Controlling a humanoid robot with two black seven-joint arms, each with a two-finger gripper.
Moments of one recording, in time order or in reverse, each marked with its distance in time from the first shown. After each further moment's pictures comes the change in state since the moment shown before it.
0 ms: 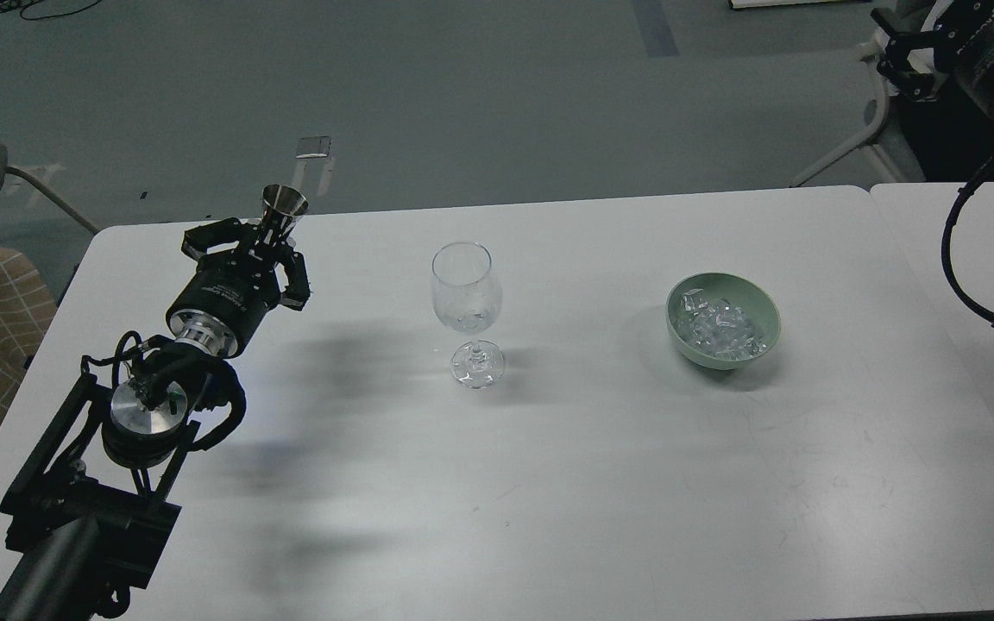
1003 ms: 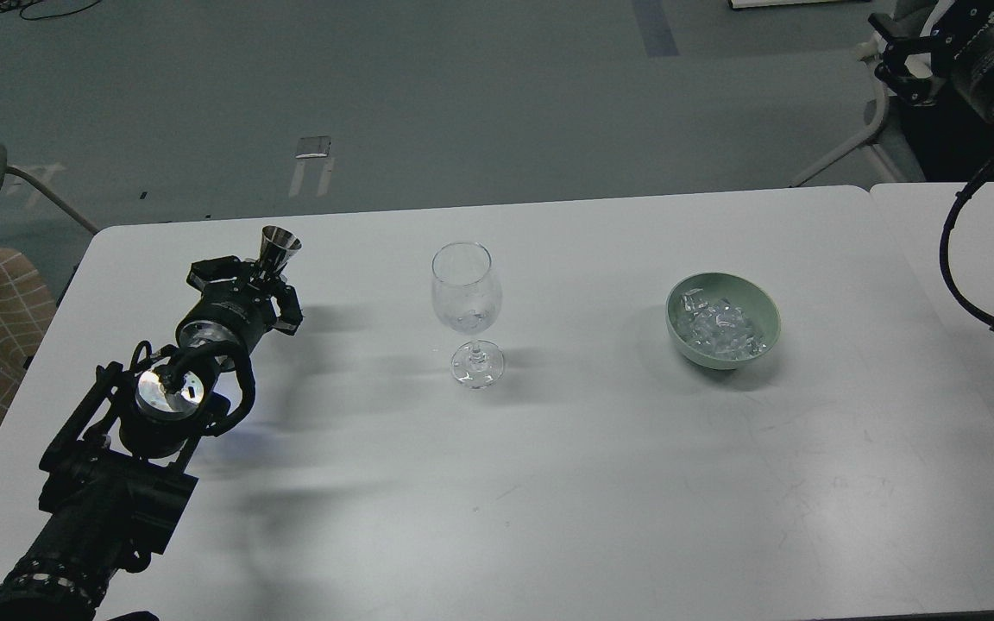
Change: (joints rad) left arm -0.157 -0.030 0.036 0.334 -0.009 -0.023 -0.010; right arm -0.002 0.001 0.000 0.004 0.000 -0.002 0.000
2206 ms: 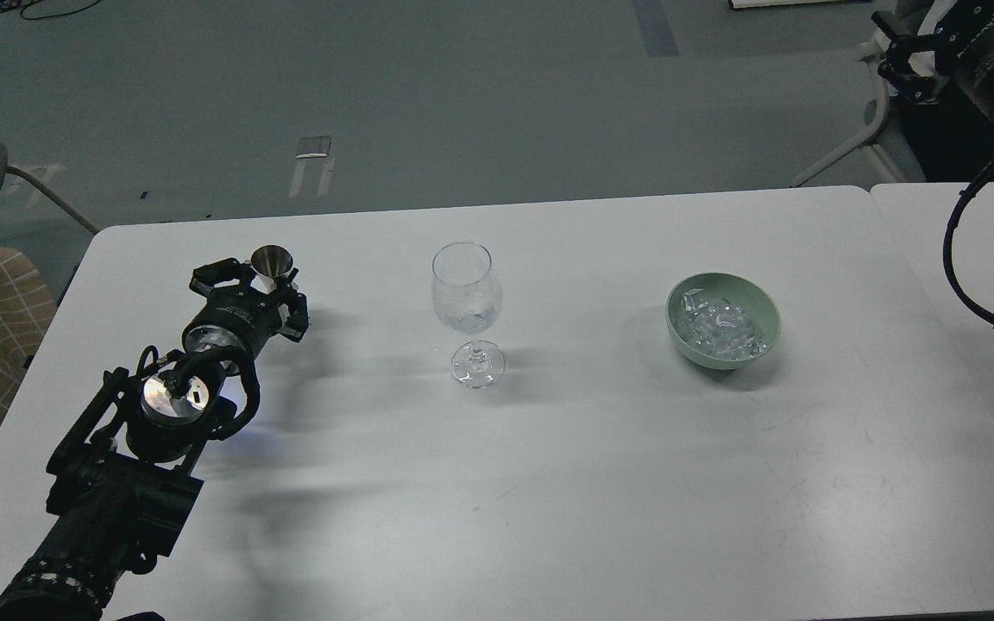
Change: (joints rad) left arm -0.002 -0.016 0.001 0.029 -0.005 -0.030 -0.001; right arm -0.001 -0.009 0.002 0.003 0.000 0.002 0.000
